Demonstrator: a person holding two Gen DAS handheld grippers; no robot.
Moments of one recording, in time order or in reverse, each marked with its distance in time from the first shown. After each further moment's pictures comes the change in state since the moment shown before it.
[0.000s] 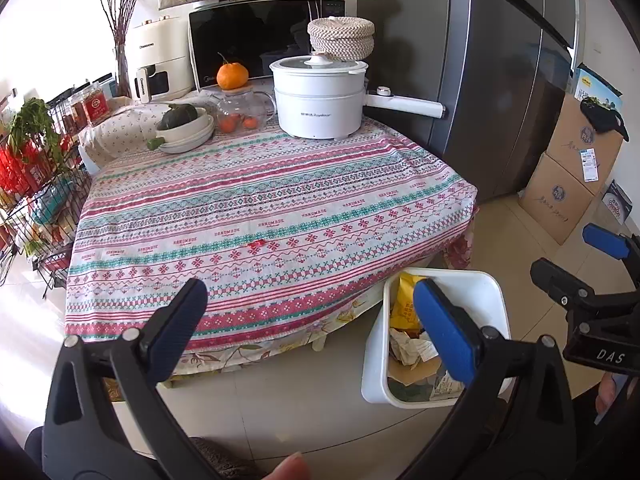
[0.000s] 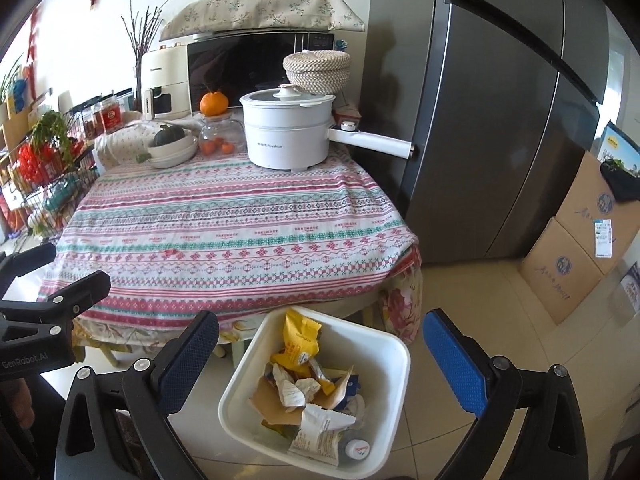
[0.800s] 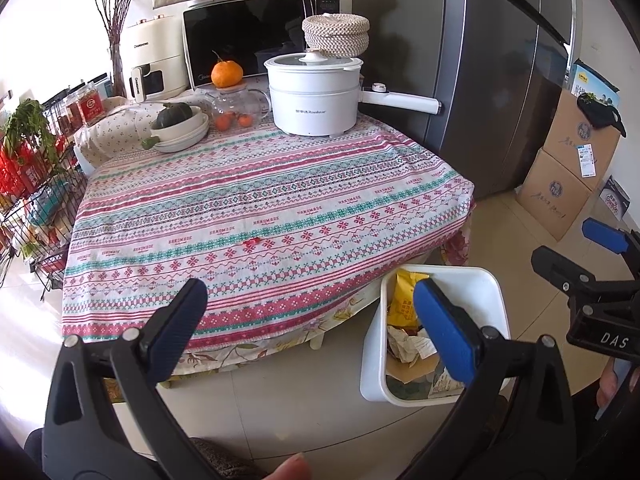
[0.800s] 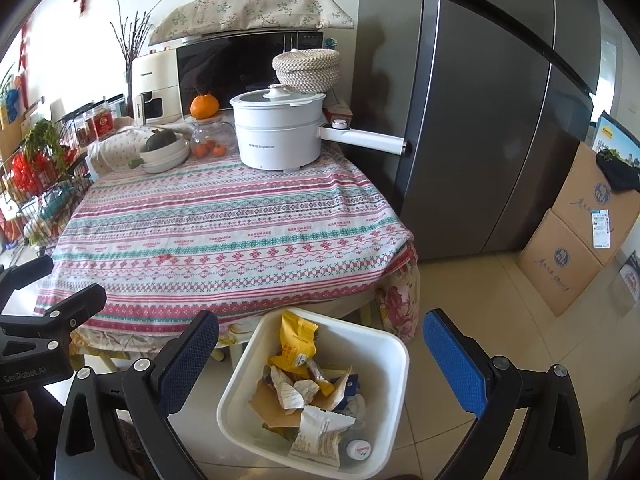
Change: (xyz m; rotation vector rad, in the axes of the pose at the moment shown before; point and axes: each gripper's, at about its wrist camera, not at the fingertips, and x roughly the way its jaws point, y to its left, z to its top) left arm 0.000 -0.003 -0.002 0.016 0.007 -0.014; right arm 0.002 -0.005 0.000 0.035 0.000 -0.011
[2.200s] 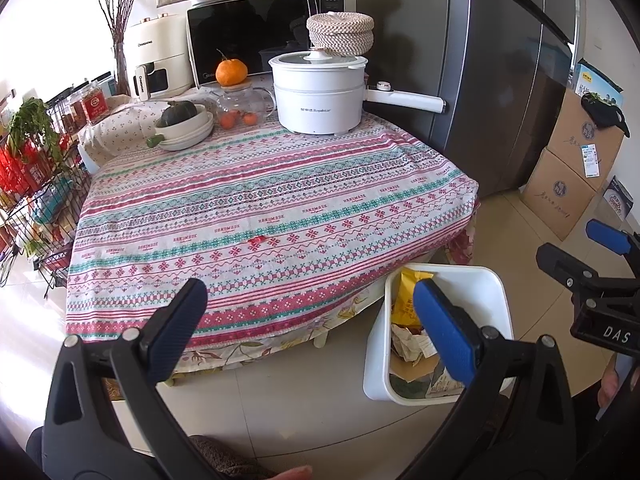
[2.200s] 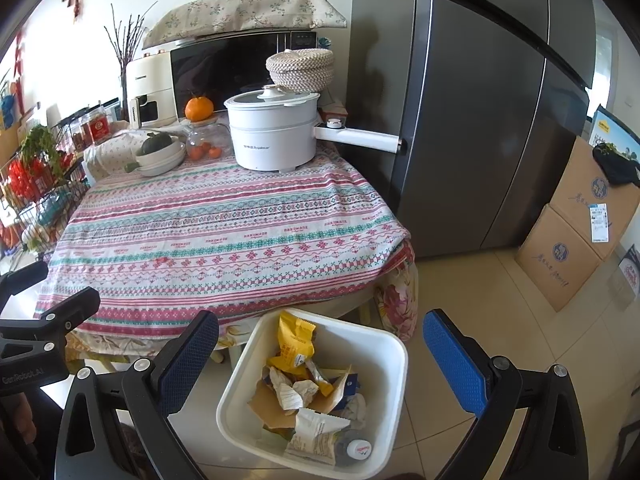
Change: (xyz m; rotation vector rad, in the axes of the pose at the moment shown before) left arm 0.000 0.007 0.001 0.005 0.007 0.007; right arm 0.002 -0.004 -0.002 0.021 0.000 -0.007
